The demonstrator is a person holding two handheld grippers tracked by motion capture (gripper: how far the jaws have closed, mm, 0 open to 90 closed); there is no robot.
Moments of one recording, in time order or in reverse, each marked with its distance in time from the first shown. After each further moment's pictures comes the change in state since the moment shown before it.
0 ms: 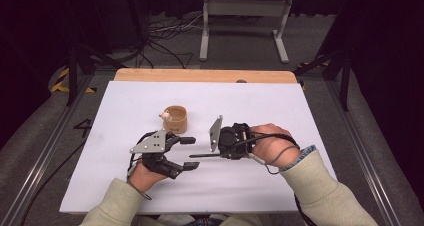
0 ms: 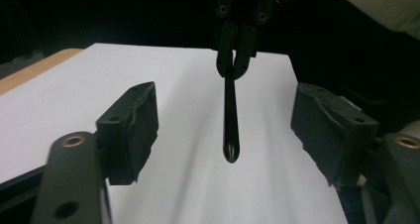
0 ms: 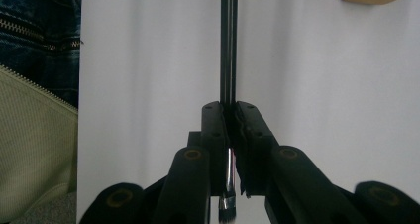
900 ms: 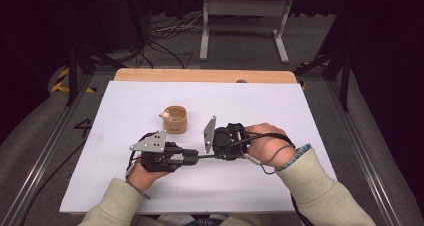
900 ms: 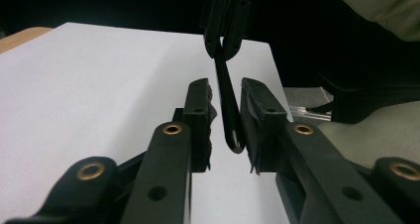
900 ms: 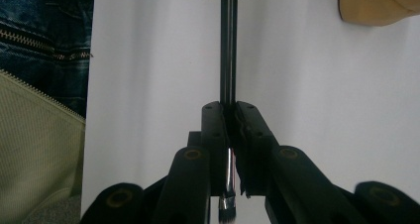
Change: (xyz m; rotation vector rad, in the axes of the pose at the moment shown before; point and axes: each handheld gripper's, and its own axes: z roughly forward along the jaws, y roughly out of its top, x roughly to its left) left arm 0.004 -0.004 -0.004 0.039 -0.082 -0.056; right arm 0.002 0.013 -0.004 -0.010 0.010 -0.026
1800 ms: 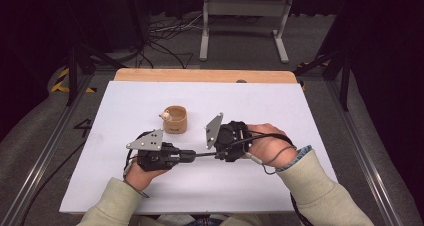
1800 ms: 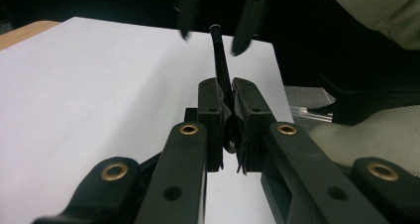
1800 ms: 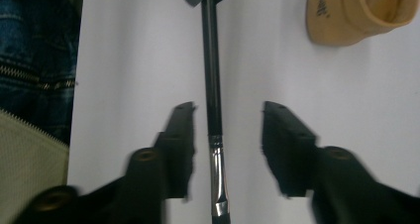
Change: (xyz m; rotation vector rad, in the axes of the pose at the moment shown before) left arm -0.001 0.003 -0.009 0.009 0.025 -0.035; right arm -0.003 -0.008 -0.004 -0.126 -0.068 0.033
